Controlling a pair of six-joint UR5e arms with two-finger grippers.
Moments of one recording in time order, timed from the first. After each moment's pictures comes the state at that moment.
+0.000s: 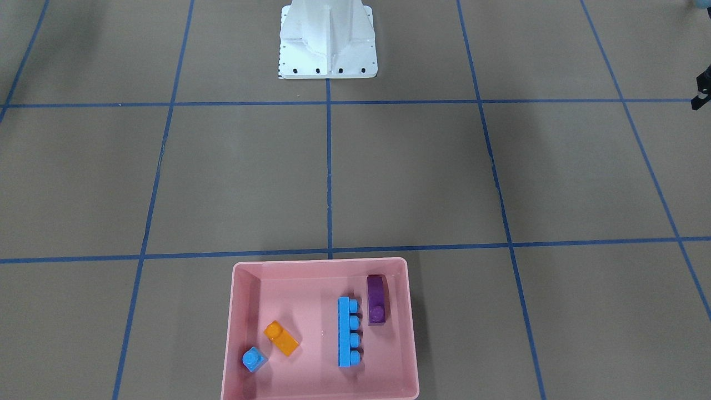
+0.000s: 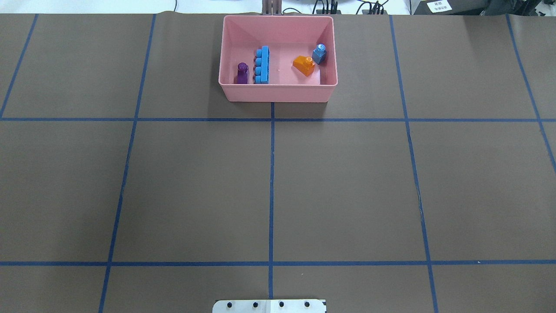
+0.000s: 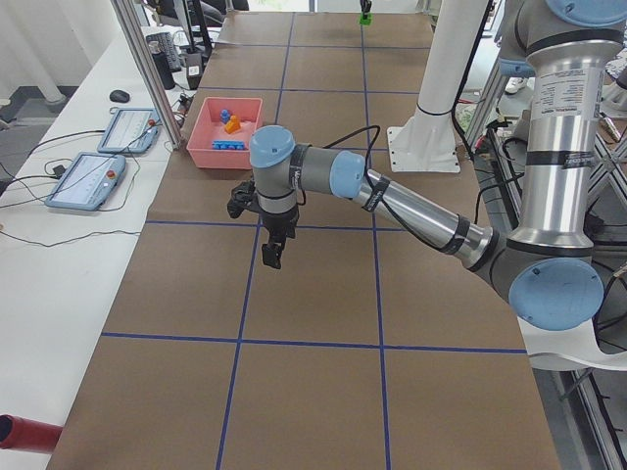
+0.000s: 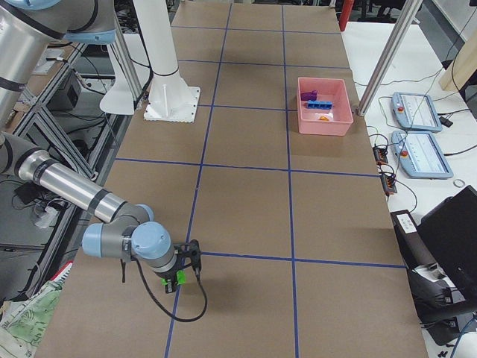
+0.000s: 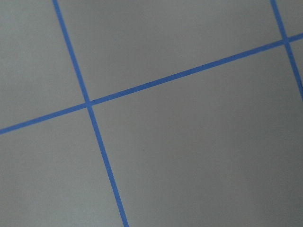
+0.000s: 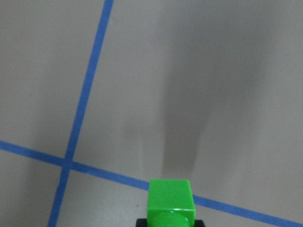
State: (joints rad) left arm -1.45 -1.57 -2.01 -1.25 -2.30 0.07; right arm 1.60 -2.11 1.75 -1.24 2.34 -0.29
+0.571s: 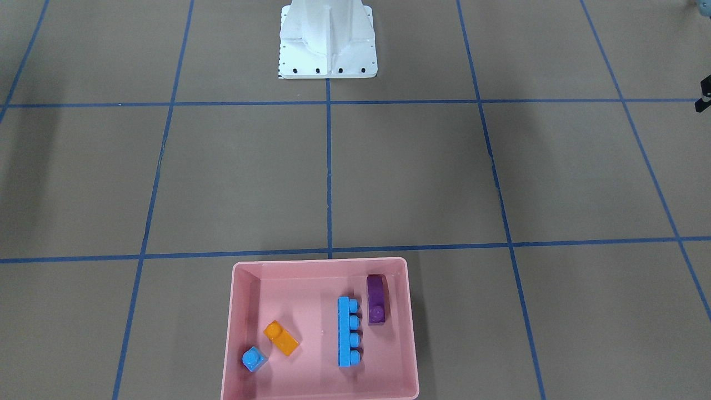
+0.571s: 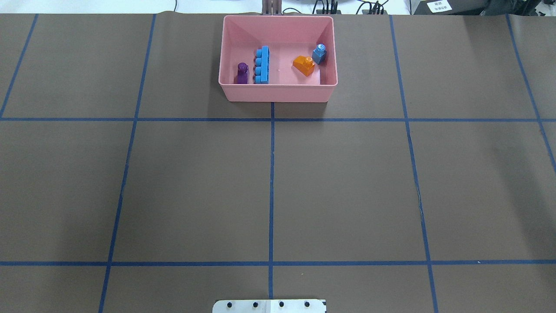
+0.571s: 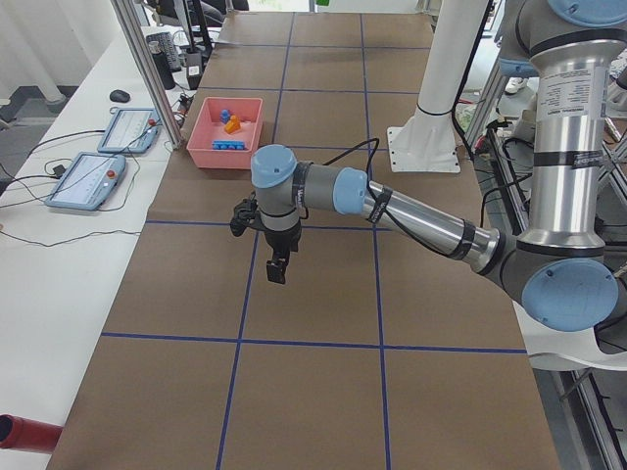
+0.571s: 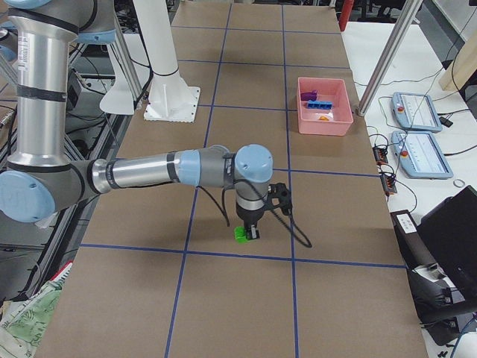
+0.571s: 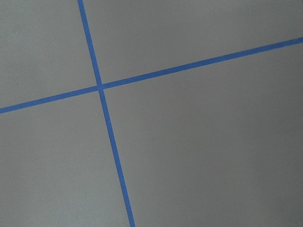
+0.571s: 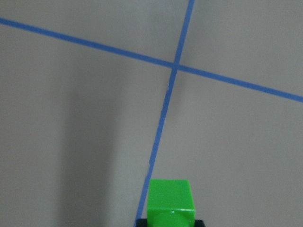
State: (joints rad) left arm -1.46 -1.53 -1.97 -1.31 -2.31 0.10; right arm 1.60 -1.62 1.89 -1.87 2.29 -0.26
